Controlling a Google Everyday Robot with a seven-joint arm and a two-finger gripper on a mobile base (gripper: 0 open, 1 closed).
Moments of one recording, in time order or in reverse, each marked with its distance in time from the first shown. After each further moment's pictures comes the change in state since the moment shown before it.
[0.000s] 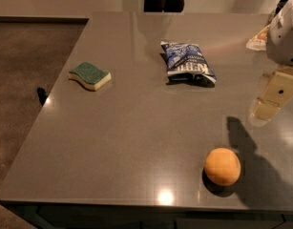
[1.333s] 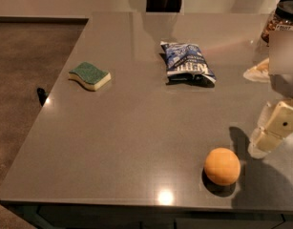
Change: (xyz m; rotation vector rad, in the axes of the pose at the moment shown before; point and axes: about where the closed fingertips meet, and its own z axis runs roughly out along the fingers) arm 0.007 0.047 0.025 -0.124 -0.130 0.047
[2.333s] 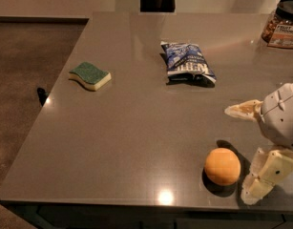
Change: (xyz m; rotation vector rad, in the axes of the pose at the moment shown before) arm 0.006 0.064 0.046 -0.122 -0.124 -0.090
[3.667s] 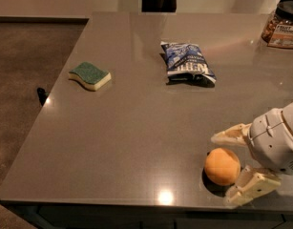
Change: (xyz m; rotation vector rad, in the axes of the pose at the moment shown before) arm 0.005 0.022 0.037 -0.031 -0.044 -0.066
